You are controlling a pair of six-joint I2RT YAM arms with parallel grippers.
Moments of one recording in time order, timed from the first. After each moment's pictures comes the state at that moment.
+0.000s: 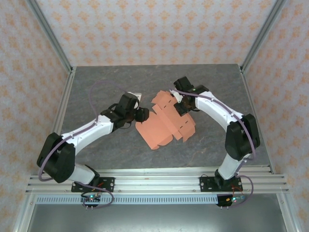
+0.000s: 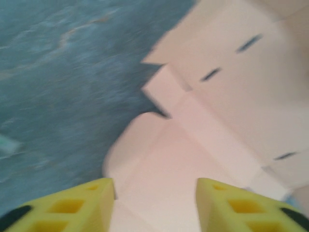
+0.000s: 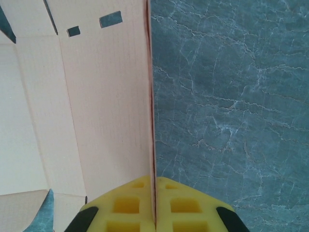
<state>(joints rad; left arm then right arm) -0.53 1.44 0.93 -0.25 0.06 -0.43 0.49 1.72 1.40 -0.90 0.11 -0.13</state>
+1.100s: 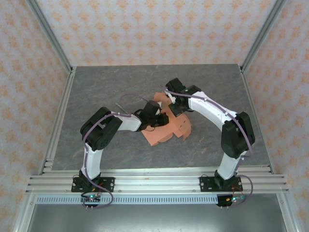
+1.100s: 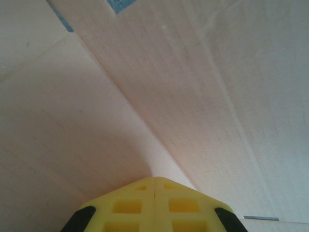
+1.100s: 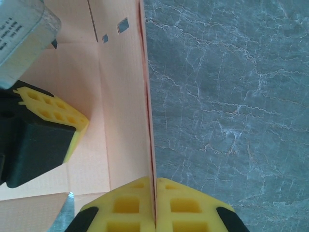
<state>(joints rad) -0.64 2.02 1.05 0.25 0.27 -0.79 0.58 1.76 1.46 -0.92 0.21 -0.04</state>
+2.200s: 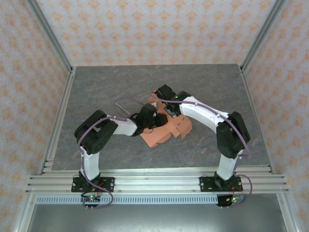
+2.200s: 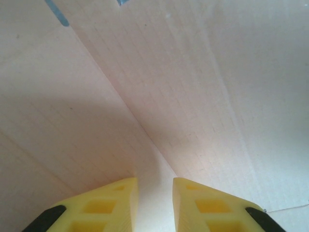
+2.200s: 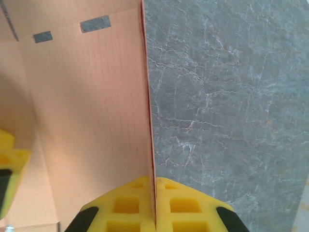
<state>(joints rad) -0.65 1.92 0.91 0.37 0.18 -0.88 0.70 1.81 1.43 -0.83 0.54 -0.05</state>
